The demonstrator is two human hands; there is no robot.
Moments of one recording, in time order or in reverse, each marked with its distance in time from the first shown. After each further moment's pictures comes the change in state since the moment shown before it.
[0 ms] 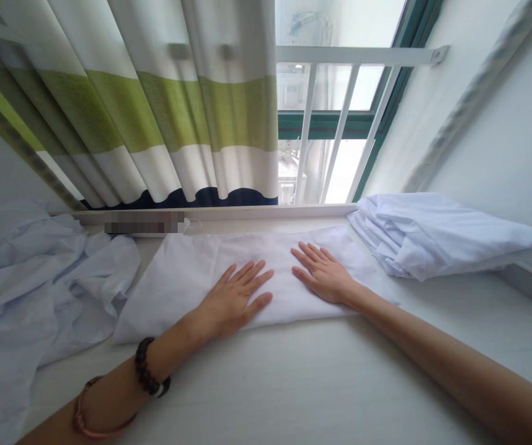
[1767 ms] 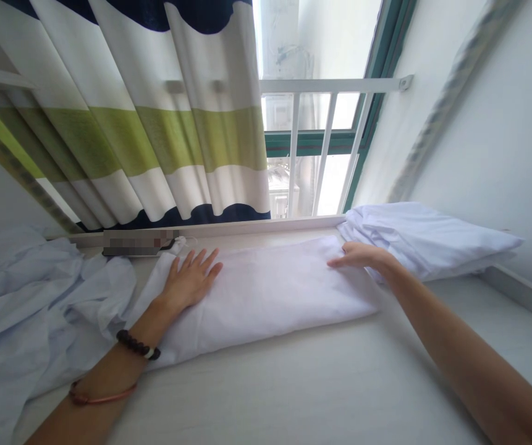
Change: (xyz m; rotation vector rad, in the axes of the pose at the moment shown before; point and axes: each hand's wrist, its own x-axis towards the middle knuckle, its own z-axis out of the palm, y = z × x) left_hand 0.020 -0.084 -0.033 0.171 0.089 -0.524; right_hand 0.002 0.079 -0.083 0.229 -0.032 0.379
